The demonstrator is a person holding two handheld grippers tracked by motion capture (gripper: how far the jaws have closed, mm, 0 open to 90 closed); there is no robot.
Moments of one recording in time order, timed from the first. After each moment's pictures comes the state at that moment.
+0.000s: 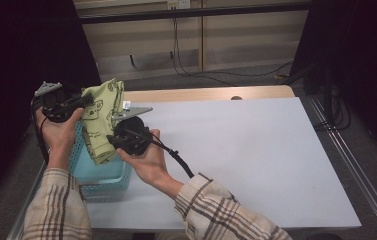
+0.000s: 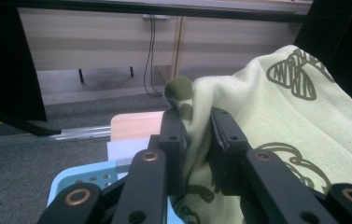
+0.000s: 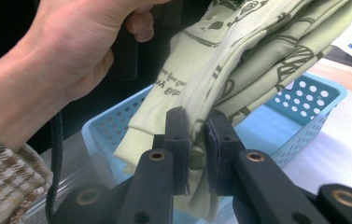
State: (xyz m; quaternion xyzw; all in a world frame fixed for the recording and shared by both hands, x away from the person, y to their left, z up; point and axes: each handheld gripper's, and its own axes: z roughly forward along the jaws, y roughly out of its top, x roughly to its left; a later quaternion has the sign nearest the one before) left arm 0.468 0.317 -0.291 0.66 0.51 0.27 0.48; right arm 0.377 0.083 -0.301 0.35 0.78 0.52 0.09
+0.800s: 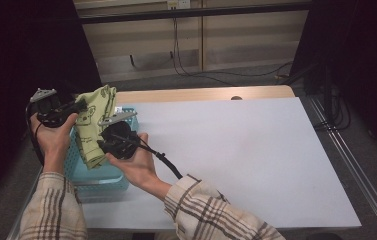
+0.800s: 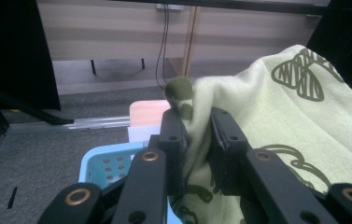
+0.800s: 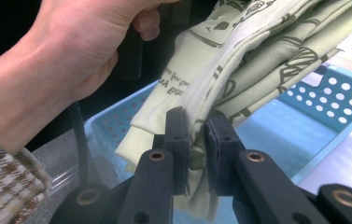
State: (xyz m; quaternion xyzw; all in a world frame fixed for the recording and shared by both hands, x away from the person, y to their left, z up) left arm 0.468 0.340 -0.308 0.67 0.52 0.28 0.46; right arm 0.380 0.114 -0.314 0.34 0.79 0.50 0.08
